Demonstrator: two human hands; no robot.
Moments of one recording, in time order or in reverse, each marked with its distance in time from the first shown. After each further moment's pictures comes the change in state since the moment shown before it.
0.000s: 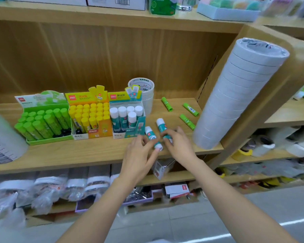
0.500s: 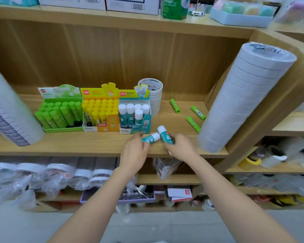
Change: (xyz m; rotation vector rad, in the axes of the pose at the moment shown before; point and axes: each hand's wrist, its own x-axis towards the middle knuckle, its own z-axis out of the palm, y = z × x) left_hand 0.006 0.014 -0.020 -0.052 -0.031 -0.478; right_hand 0.004 -0.004 -0.005 0.039 -0.194 0.092
